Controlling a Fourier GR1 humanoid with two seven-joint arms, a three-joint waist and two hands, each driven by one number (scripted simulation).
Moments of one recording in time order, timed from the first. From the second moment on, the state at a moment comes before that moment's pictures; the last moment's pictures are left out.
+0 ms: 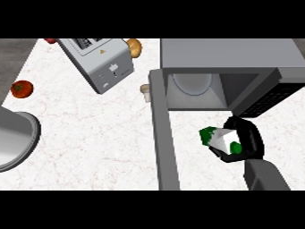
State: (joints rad) left arm 0.74 0.01 0.07 -2.30 0.18 -0.21 -0.28; right arm -0.30 -0.13 -0.09 -0.71 -0.15 0.28 -0.83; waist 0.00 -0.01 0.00
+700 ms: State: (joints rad) left arm 0.76 0.02 0.13 -2.23 0.23 -0.26 -0.33; right arm 0.07 -0.03 0.13 -1.53 -0.19 0.12 -0.37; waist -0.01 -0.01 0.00
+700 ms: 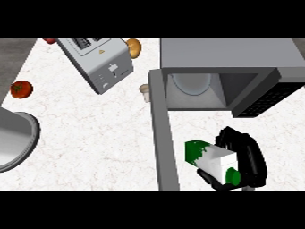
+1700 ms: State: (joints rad) left arm 0.72 0.05 0.30 -2.21 0.34 -0.35 -0.27; right arm -0.33 0.00 0.20 -1.34 -0.07 -0.36 -0.21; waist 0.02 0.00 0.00
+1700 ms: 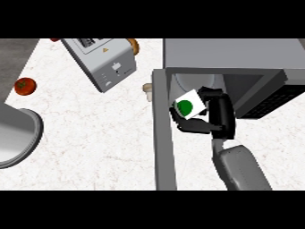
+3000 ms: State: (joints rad) left arm 0.59 0.06 0.39 -2.05 0.35 -0.45 -0.27; right arm -0.92 -0.07 -0.12 -0.32 -0.06 -0.40 -0.74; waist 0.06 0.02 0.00
